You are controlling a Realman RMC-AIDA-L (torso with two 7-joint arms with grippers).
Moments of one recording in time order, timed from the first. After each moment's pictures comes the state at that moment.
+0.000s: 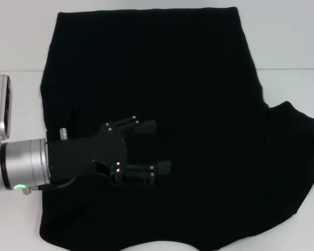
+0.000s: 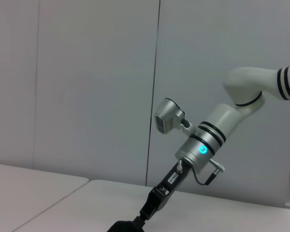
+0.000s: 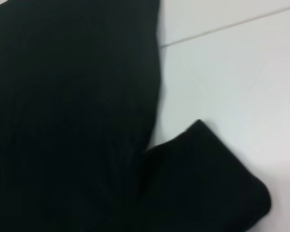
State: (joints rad) left arm -0.58 -2.16 0.53 0.65 2.02 1.74 -1.13; right arm 0.66 1.88 -0.64 -0.60 -2.43 -1.16 2.38
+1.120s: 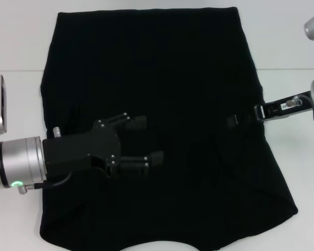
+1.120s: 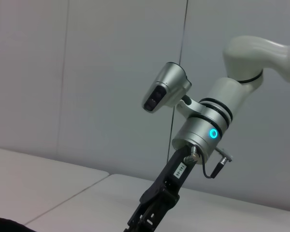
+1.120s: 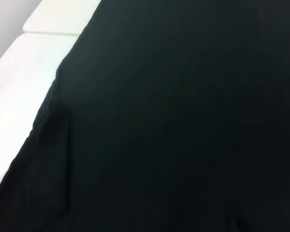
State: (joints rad) left arm -0.57 -2.16 0.50 0.64 2.02 1.70 -1.17; right arm 0.85 1.97 -0.84 -0.65 -2.37 -1.30 2.35
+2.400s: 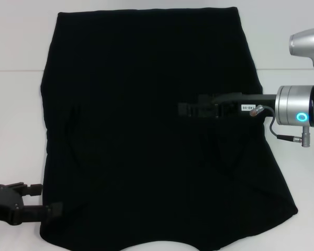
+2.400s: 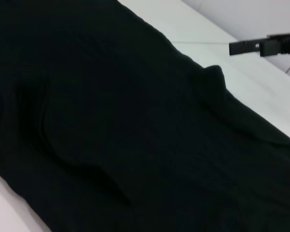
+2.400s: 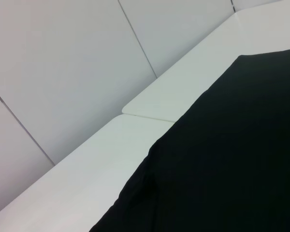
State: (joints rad) left arm -0.40 -2.13 0.28 0.98 2.46 1.75 -1.61; right arm 0.79 2.09 -0.79 -0.56 -2.01 -1.20 1.84
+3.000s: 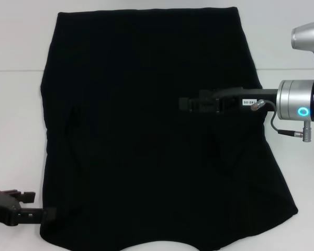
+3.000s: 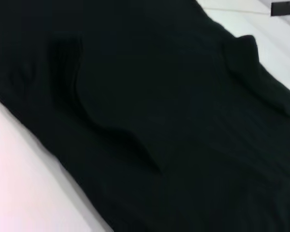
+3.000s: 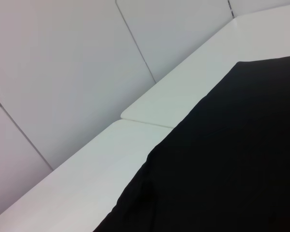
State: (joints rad) left arm -0.42 -2.12 0.31 0.99 2.55 1.71 -1.72; right arm 0.80 2.08 -0.78 -0.56 -2.01 -1.20 1.85
